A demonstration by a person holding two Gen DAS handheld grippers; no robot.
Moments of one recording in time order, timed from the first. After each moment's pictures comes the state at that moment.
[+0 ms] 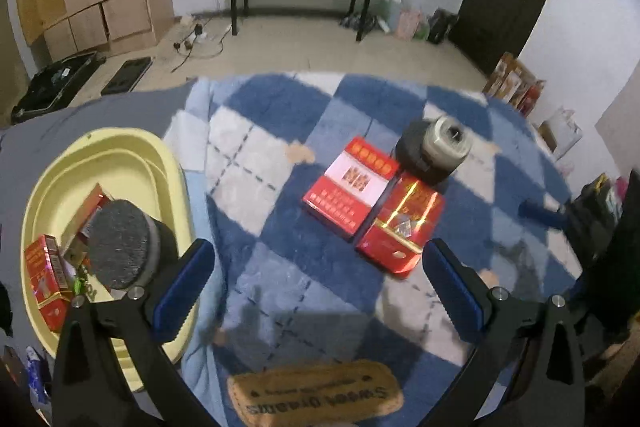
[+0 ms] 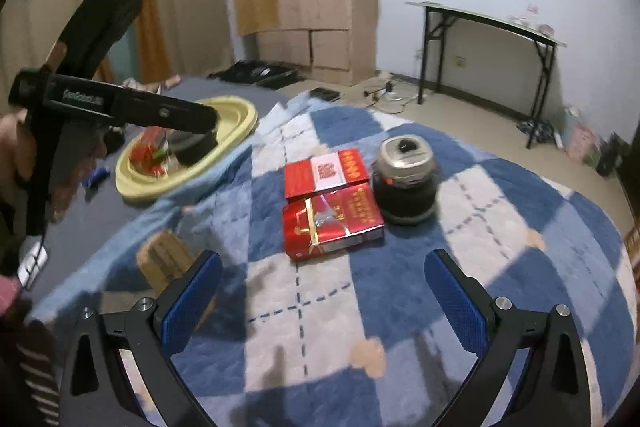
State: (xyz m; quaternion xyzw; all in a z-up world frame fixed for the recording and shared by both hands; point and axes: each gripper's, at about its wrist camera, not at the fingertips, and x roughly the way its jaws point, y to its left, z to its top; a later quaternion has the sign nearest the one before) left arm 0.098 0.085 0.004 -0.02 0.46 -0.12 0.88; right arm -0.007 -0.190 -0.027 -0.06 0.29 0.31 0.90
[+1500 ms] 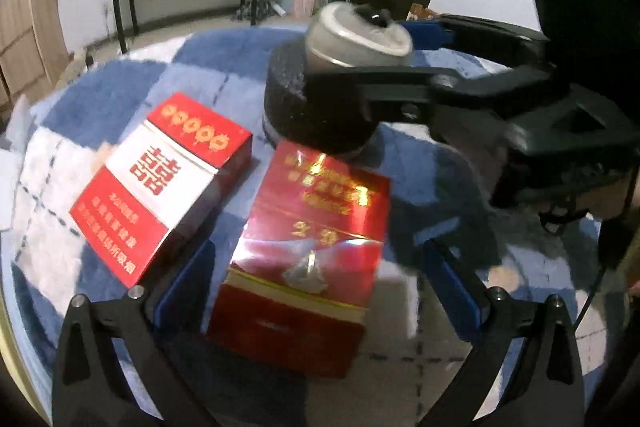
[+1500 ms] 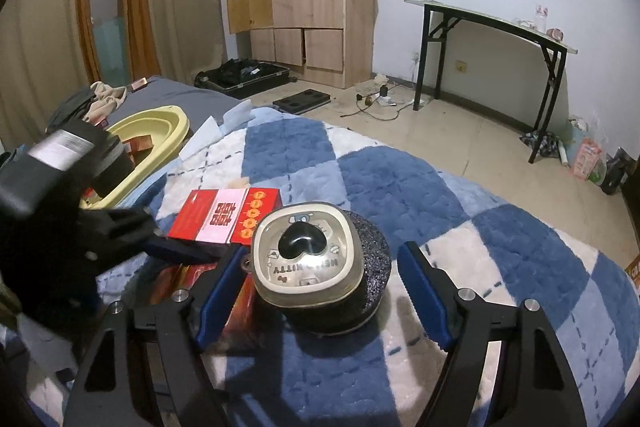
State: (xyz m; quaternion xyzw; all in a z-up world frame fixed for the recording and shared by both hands) left arm 0.138 -0.007 -0.083 0.04 0.43 -0.29 0.85; right arm 0.144 -0.177 -0.052 -0.08 0.28 0.32 0.90
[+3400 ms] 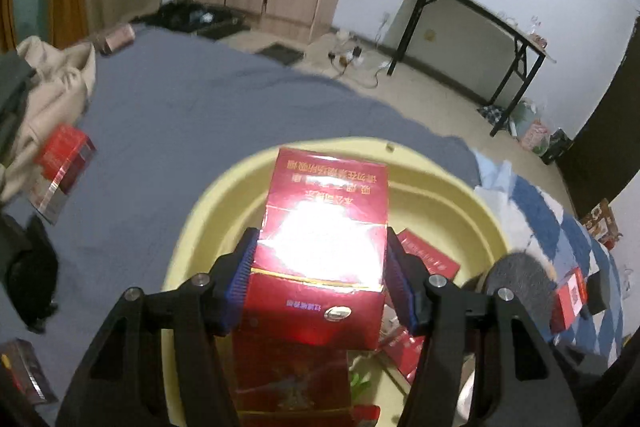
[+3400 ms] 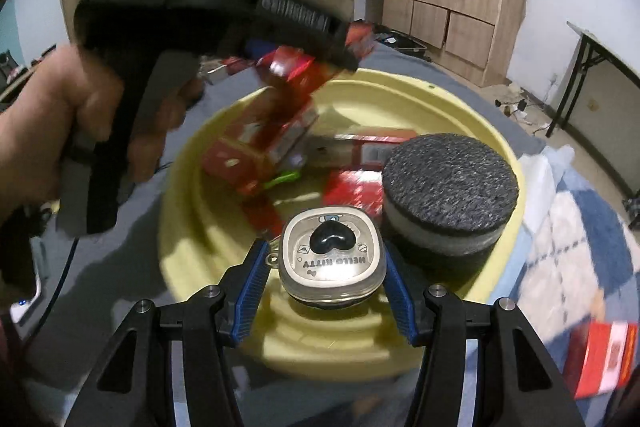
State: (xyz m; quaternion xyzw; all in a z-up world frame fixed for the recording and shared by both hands) left arm 0.136 0.353 -0.056 -0.16 0.40 0.11 0.90; right arm 0.063 0.119 -0.043 -0.18 0.31 0.47 0.81
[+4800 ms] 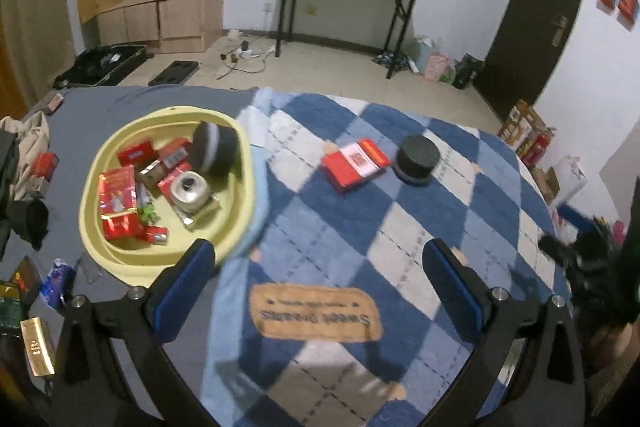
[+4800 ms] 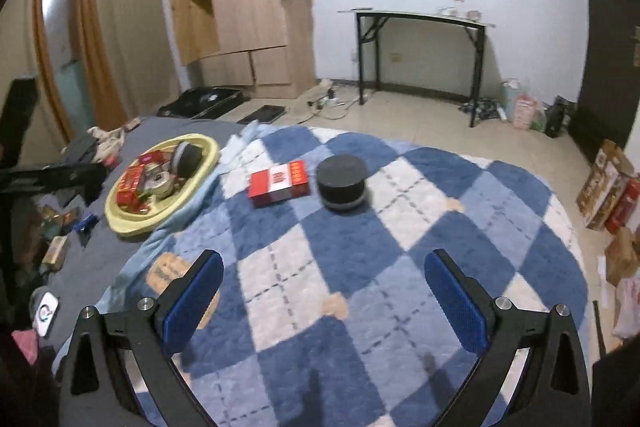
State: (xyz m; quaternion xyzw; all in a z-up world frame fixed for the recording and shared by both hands) left arm -0.020 0.106 0.060 -0.06 0.41 -0.06 0.91; right arm -0.085 -0.246 0.032 0.00 0.30 0.20 0.93
